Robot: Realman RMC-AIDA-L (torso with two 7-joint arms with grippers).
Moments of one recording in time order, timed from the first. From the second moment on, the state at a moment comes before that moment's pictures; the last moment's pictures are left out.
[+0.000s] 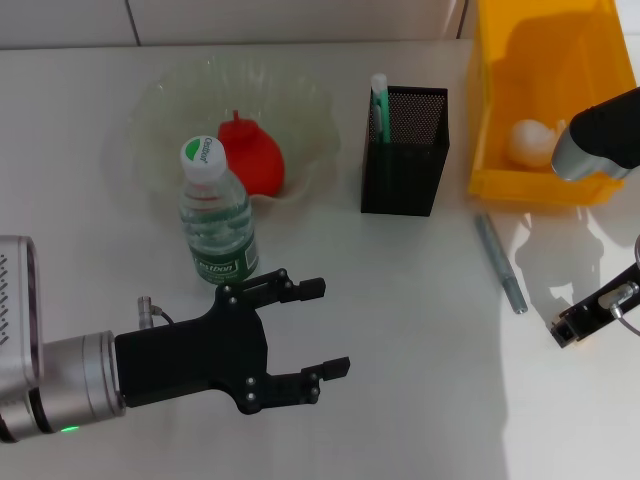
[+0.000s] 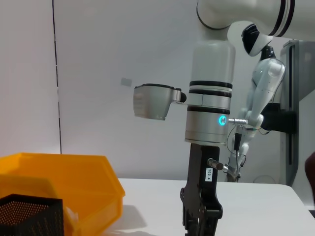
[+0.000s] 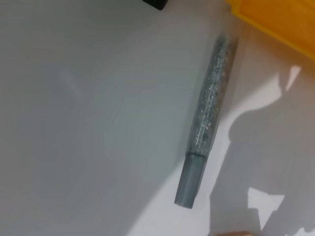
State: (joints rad) left arm -0.35 -2.05 1.44 0.37 1.24 1.56 -0.68; right arm 0.42 2.08 -1.54 -1.43 -2.77 -1.60 2.91
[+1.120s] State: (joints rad) left arm -0.35 -2.05 1.44 0.40 1.24 1.57 -0.71; right arm 0.63 2.08 -1.19 -1.39 -2.43 -1.34 2.72
